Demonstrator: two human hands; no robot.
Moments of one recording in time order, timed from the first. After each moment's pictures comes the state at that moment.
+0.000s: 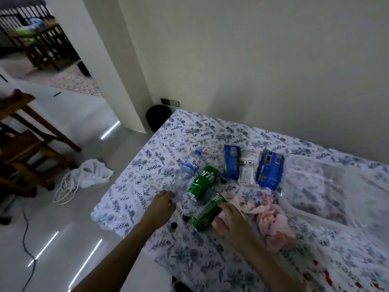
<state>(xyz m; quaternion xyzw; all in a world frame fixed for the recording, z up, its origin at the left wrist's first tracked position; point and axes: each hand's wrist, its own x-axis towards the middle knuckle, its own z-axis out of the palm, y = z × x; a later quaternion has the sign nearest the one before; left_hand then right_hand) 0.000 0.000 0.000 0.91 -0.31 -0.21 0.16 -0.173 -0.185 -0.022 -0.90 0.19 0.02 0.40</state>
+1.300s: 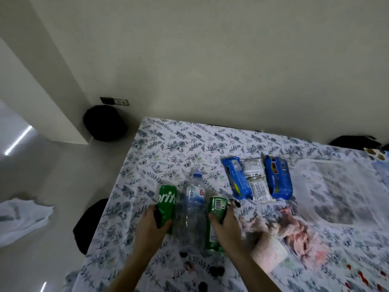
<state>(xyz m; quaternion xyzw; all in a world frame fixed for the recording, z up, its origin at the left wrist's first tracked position) 0.180 -0.007 -0.053 0.88 -0.21 -0.31 0.29 0.019 -0.141 -0.059 -0.67 0.57 -0.05 0.47</state>
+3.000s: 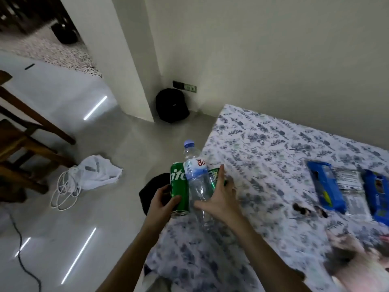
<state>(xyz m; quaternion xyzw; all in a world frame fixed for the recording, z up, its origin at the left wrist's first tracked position) 0.279 0.157 -0.030 0.74 0.01 -0.33 0.58 0.210 -0.005 -0.019 -0.84 0.39 0.12 0.36</state>
